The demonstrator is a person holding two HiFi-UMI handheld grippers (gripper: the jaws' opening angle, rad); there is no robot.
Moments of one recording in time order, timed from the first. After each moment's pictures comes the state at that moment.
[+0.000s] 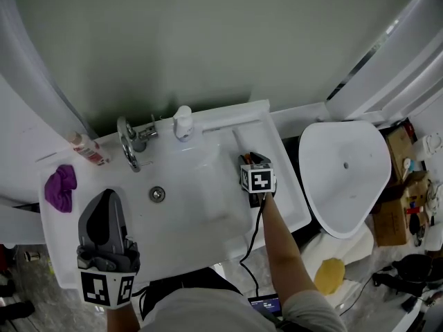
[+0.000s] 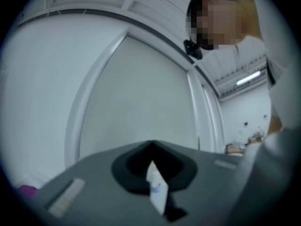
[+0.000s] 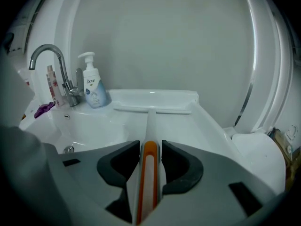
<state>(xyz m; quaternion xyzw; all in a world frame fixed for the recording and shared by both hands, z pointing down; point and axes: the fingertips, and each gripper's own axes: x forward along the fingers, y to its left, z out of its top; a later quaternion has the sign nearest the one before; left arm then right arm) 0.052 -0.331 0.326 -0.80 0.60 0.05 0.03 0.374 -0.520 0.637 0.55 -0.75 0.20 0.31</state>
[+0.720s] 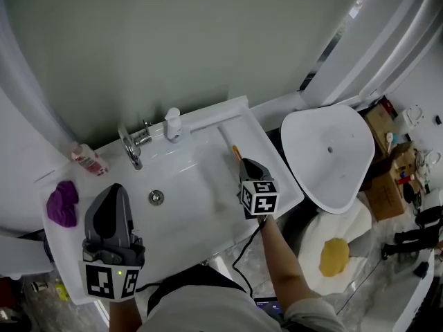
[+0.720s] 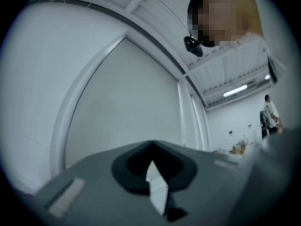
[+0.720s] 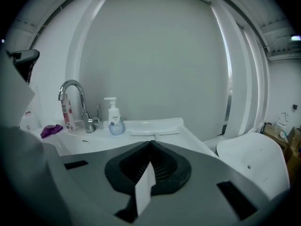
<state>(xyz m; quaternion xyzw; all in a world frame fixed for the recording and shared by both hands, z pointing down) 0.052 -0.317 0.305 -0.85 0.53 0.08 0.04 0.363 -0.426 0.535 0.62 -0.75 0.14 0.17</state>
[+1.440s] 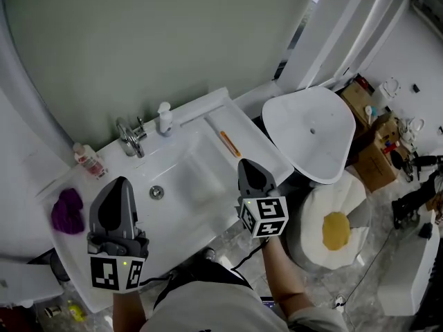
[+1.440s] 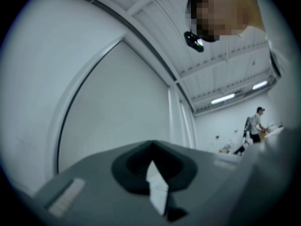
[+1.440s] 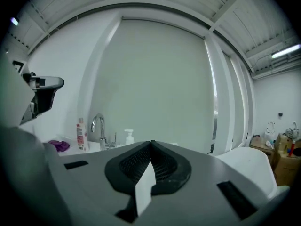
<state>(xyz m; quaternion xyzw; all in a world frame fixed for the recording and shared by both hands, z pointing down) 0.036 -0.279 0.291 -0.88 0.46 0.10 0.05 0.309 -0.300 0.414 0.68 -0.73 0.04 0.09</state>
